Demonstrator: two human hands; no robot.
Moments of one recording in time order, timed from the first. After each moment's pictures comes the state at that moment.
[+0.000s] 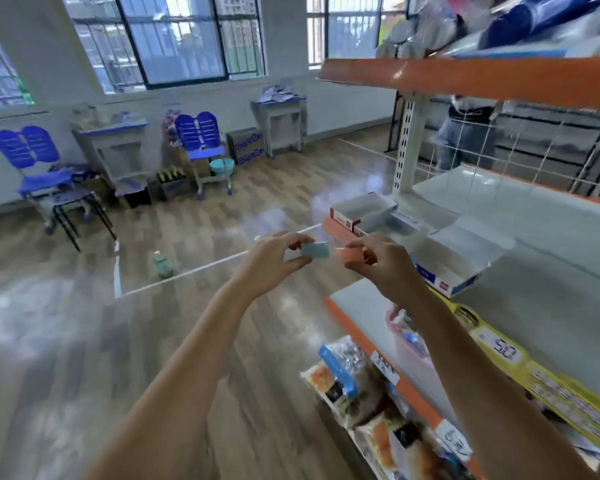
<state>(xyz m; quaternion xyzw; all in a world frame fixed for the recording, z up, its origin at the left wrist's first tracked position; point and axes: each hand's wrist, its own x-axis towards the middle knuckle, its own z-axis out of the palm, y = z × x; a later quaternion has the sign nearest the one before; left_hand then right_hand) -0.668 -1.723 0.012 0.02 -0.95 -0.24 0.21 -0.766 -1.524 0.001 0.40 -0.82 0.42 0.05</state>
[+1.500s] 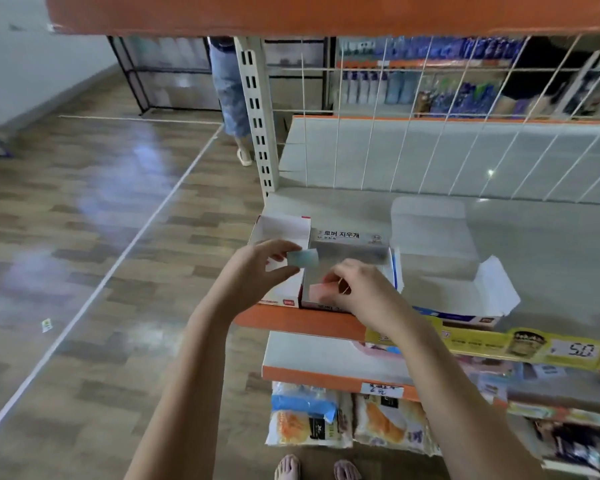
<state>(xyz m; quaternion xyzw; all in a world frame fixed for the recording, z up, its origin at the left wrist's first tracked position) -1.026 -1.808 -0.043 -0.31 -0.89 -0.35 -0.03 -0.942 -1.625 -0.049 0.00 -0.95 0.31 -0.01</state>
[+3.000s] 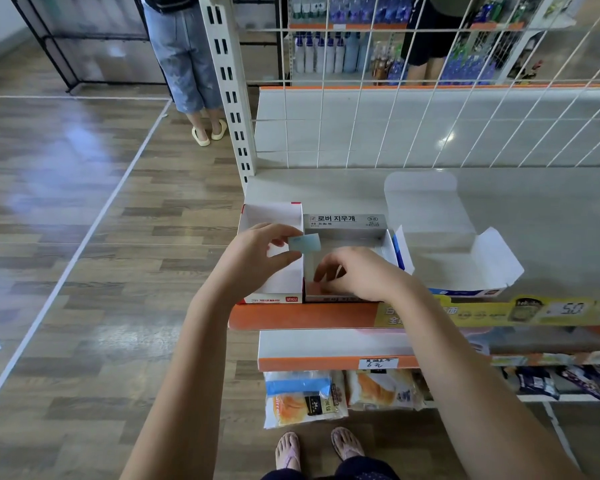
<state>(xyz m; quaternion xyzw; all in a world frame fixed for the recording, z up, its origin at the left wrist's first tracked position) -1.063 -1.804 -0.057 -0.34 -0.87 -0.35 -0.09 -0.973 -1.632 -0.051 -0.08 -0.92 0.34 -0.16</state>
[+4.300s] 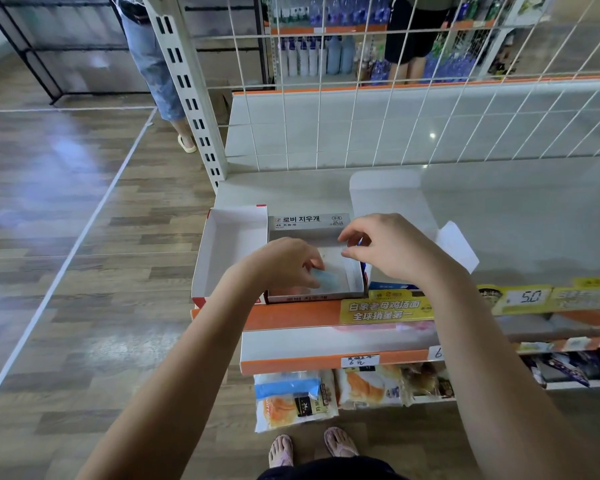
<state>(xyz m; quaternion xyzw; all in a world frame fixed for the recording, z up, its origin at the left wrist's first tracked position) -1.038 -1.717 -0.043 -0.48 -0.85 -0.06 -0.22 -0.933 -1.574 -0.003 -0.12 -0.96 0.26 -0.03</state>
